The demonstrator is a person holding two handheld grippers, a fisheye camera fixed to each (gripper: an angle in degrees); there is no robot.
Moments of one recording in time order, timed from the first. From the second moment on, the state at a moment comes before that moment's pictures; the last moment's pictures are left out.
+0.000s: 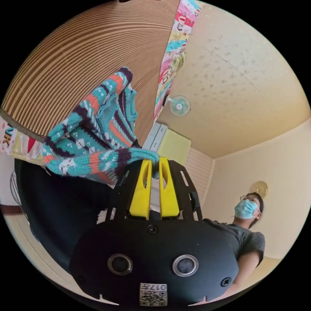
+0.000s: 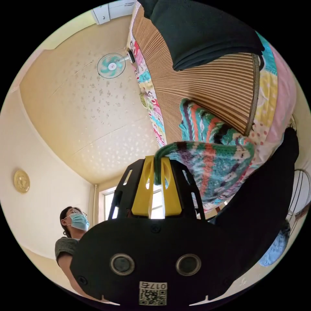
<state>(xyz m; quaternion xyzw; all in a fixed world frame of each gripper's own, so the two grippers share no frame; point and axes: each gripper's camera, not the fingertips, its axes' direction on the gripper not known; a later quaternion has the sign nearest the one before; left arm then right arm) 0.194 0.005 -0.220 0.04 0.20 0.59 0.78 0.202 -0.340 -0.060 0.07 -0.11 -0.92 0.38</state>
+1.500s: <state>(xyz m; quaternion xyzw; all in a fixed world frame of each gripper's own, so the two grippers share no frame) 0.219 -0.102 -0.082 0.21 0.02 0.61 0.76 0.050 -0.287 0.511 0.28 0.53 -0.77 0.21</state>
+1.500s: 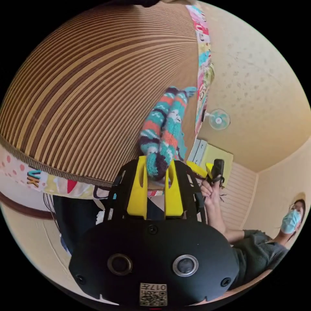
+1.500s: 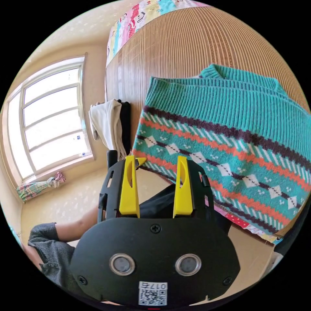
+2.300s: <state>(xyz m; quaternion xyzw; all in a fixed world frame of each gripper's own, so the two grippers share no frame) 0.167 0.053 0.110 0.23 -0.20 0.79 0.54 0.082 -0.192 0.342 0.24 0.52 -0.82 0.02</state>
